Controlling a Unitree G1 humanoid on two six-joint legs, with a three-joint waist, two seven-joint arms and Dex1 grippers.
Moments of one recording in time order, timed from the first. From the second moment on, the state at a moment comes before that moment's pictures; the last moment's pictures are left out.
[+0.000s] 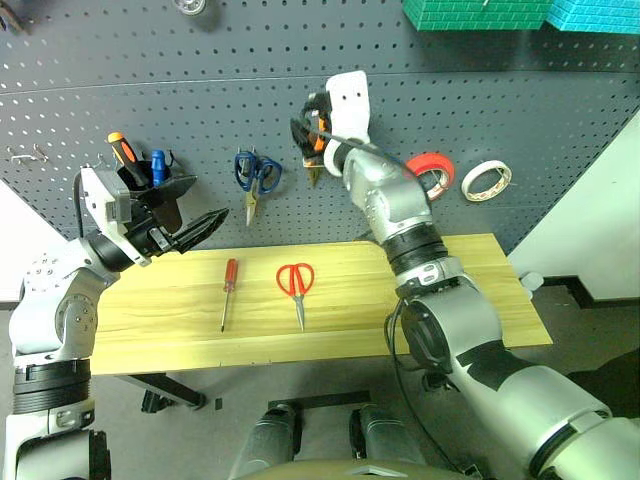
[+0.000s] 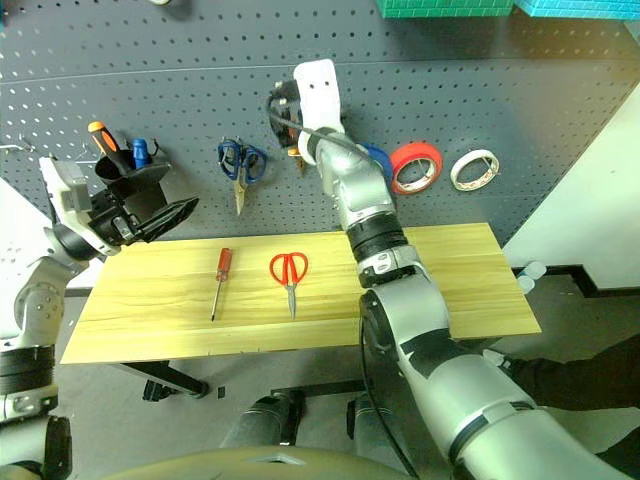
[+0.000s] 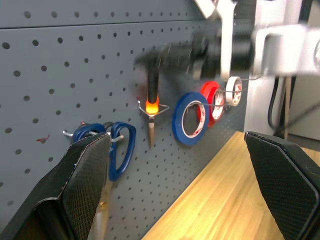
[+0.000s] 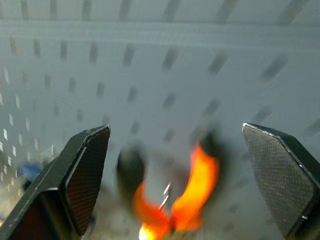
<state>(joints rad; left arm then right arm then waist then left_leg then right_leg) -0.32 0.65 0.32 -0.02 -0.62 0.26 -0.98 -1.16 0.00 -0.06 0.58 0.11 0.38 0.12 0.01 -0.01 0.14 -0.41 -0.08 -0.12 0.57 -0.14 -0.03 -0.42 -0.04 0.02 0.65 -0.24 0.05</state>
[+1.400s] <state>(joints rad) 0.03 0.58 0.28 0.00 -0.39 0.29 -0.71 -0.69 -0.40 0.28 -0.06 0.43 1.17 0.56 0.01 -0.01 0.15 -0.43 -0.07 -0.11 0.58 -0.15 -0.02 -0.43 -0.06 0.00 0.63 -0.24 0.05</state>
